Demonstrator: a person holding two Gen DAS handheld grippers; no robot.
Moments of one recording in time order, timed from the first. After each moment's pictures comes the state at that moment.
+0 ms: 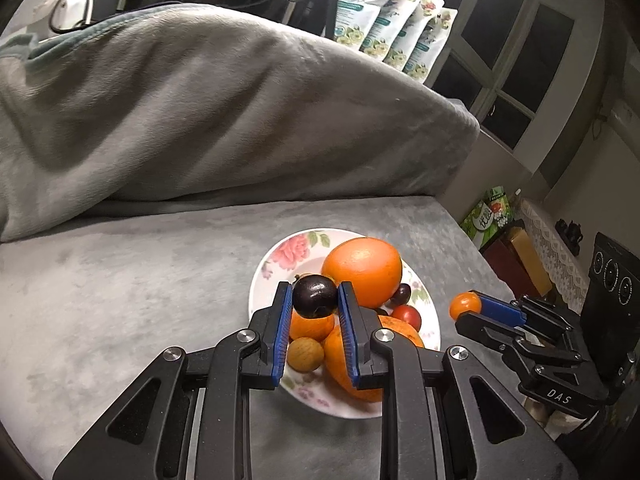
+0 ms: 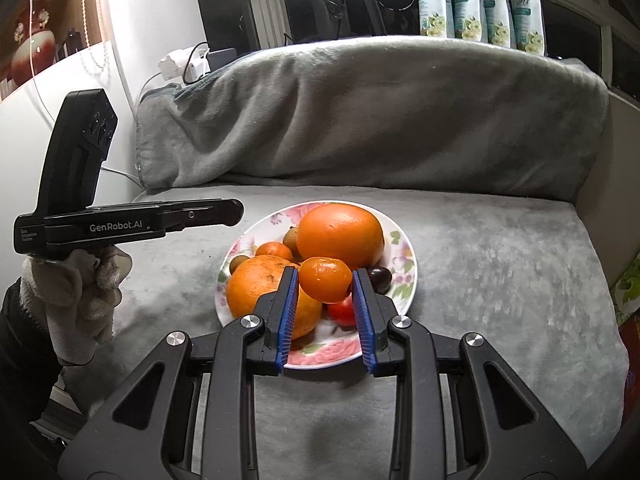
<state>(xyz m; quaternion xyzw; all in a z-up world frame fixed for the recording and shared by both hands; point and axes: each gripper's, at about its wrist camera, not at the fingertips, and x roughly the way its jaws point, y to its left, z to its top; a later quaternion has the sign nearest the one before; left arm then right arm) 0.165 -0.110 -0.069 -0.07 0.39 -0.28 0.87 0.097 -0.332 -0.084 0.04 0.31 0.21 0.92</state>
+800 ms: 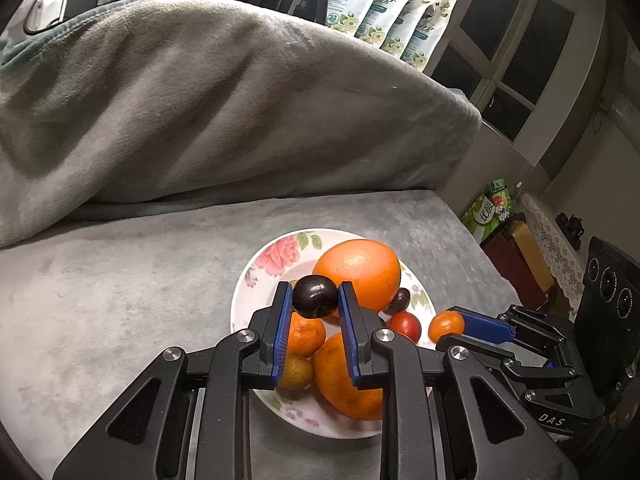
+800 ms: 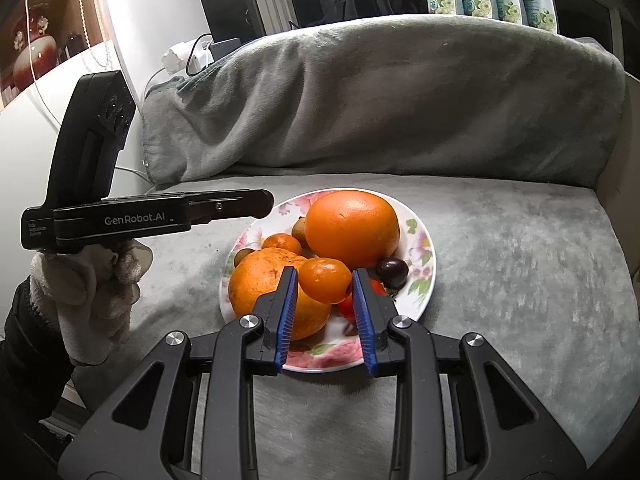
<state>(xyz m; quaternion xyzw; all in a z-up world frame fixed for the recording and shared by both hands) 0.177 -0.125 -0.075 -0.06 0.40 -0.29 0.87 0.107 -0.327 -0.094 0.05 0.33 0.24 0.91</state>
